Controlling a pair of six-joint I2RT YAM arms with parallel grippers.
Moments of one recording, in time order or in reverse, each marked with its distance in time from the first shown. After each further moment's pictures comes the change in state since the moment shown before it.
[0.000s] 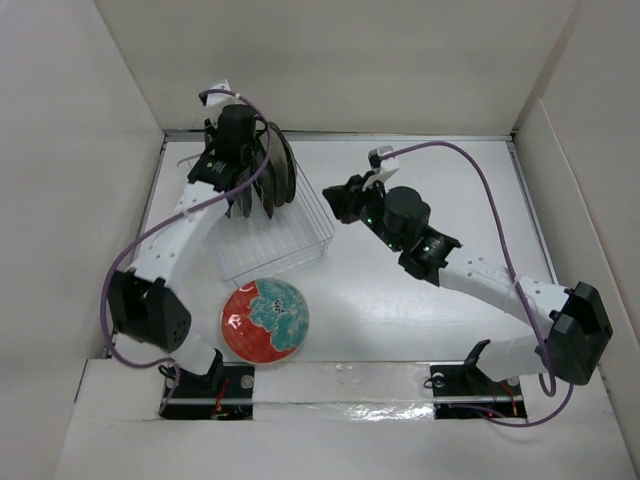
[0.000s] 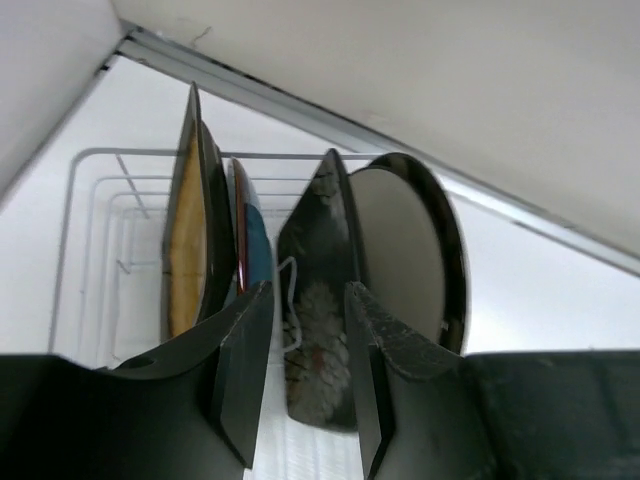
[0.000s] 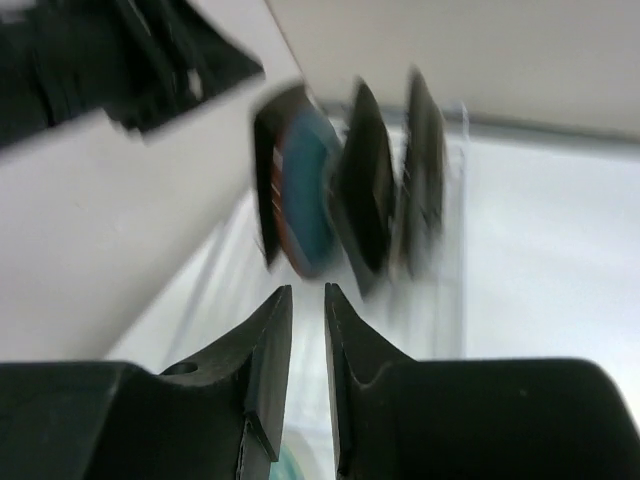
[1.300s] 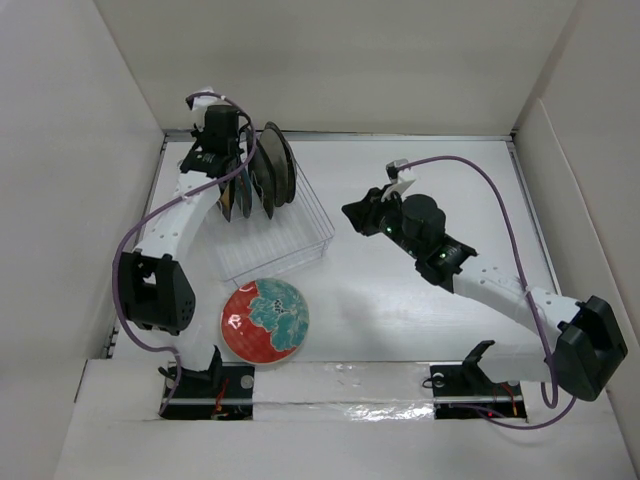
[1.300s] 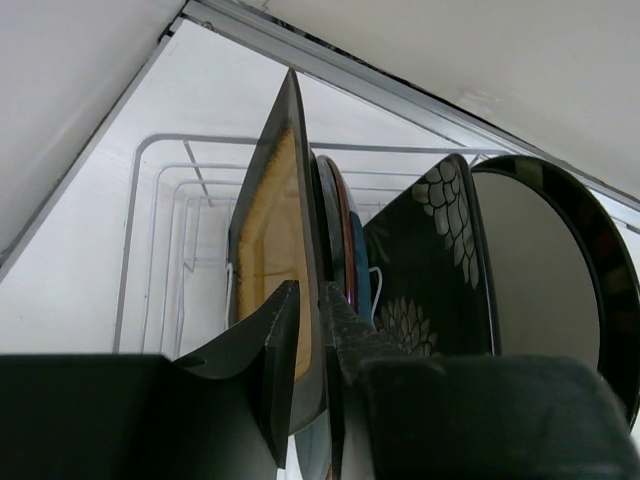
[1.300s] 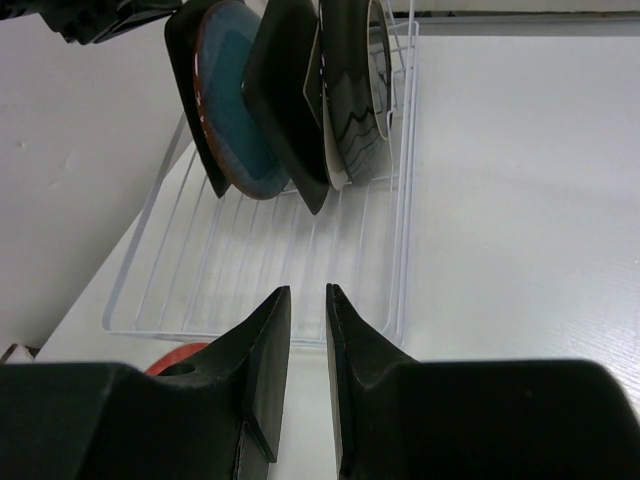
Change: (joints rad) left arm 0.137 0.161 0.055 -0.055 0.033 0.051; right arm -0.120 -0.113 -0.196 -0.068 -0.126 0.067
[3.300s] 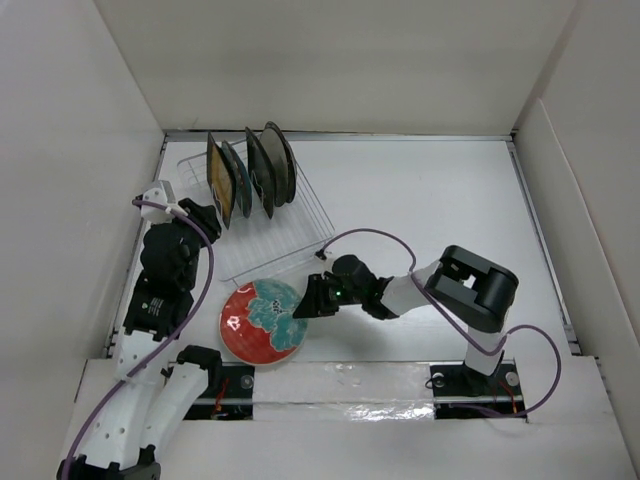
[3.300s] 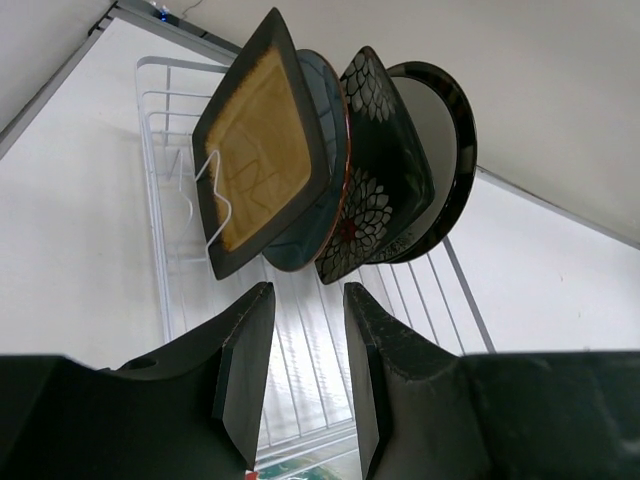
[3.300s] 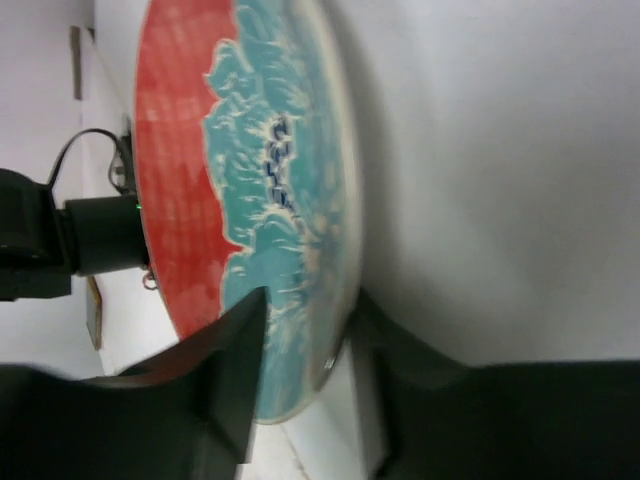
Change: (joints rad) left arm -0.001 -1.027 -0.764 0.093 0.237 -0.047; right arm 0.260 0.610 -0.157 0.334 -0.409 0.447
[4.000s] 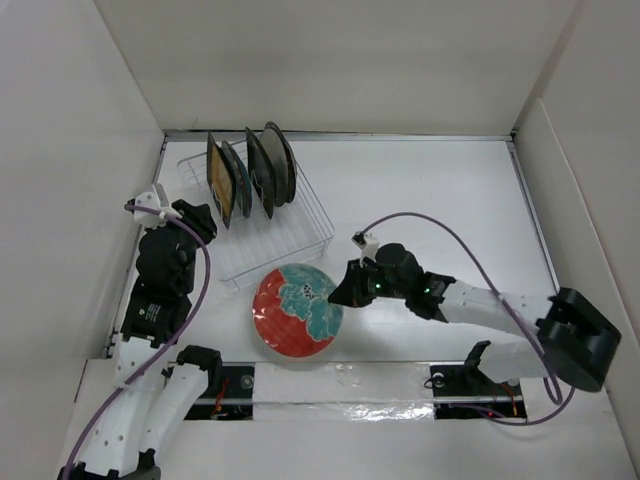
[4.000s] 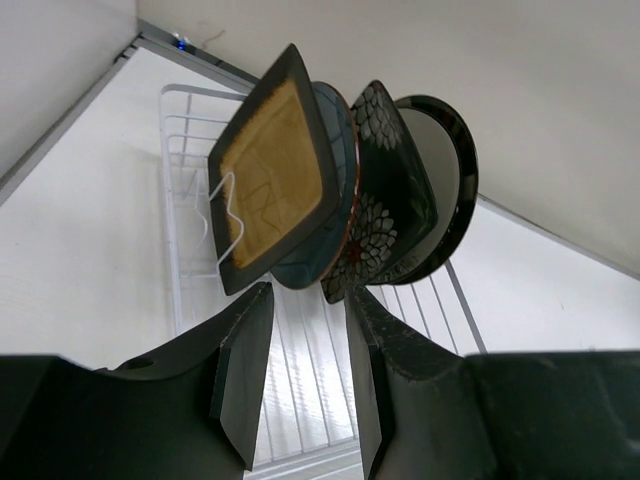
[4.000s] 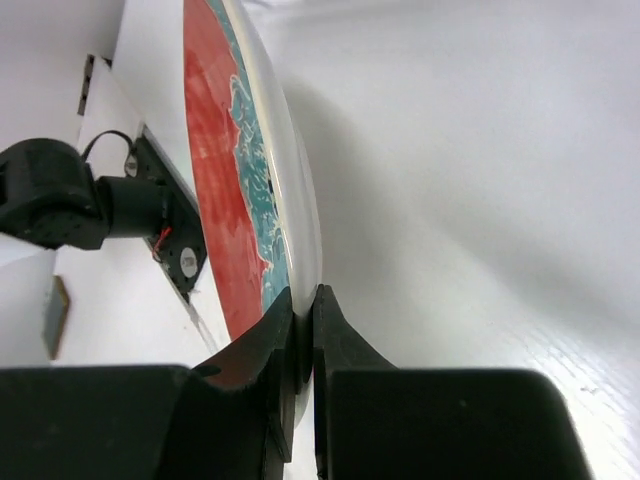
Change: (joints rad) left arm 0.000 -0.032 -0.002 0.011 -0.032 0.005; right arm -0.092 -0.526 -0.156 -0.325 0.032 -0.123
